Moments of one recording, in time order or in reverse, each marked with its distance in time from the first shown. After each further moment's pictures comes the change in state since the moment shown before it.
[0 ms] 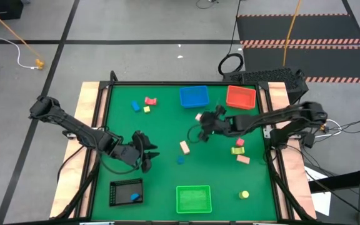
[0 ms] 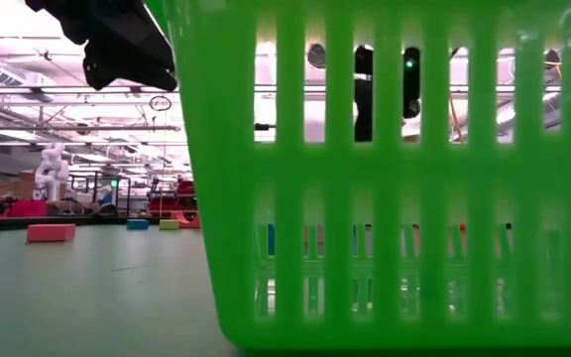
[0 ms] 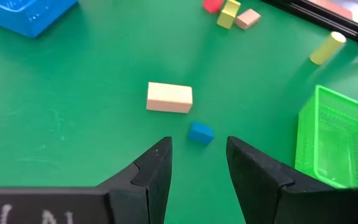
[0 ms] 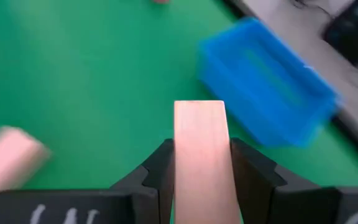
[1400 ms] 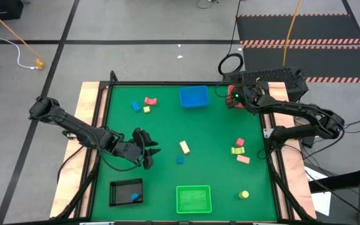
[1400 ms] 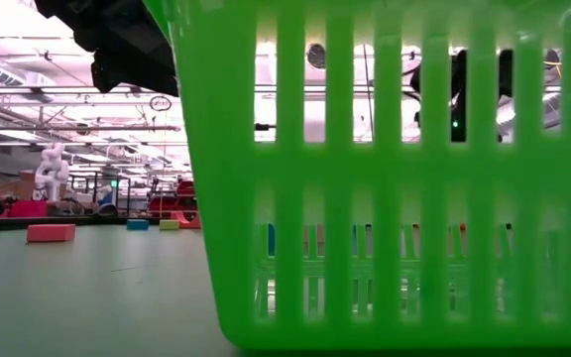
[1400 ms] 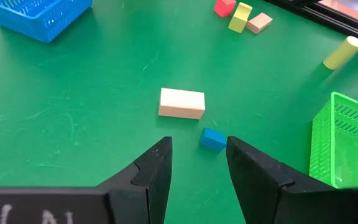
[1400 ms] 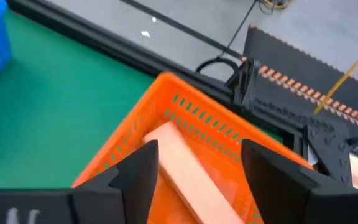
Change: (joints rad) left arm 0.038 0.000 0.000 -0.004 -0.001 0.023; right arm -0.639 -0.264 -0.338 0.115 0.008 -0.072
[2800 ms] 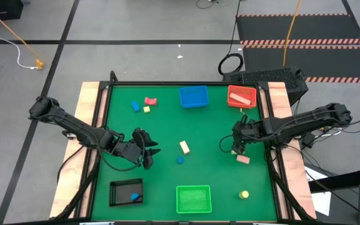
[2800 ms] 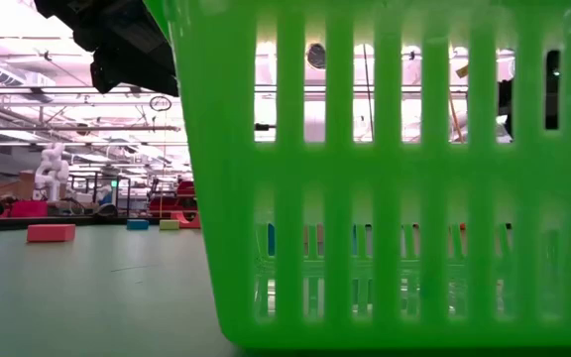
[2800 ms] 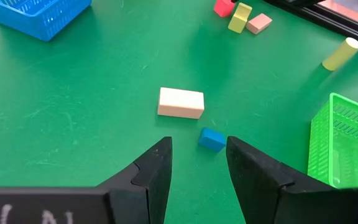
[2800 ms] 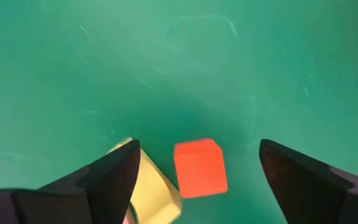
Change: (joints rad) left arm -0.002 0.000 0.000 0.000 0.001 -0.011; right arm 0.776 -0.166 0.000 -0.637 -0.394 0.525
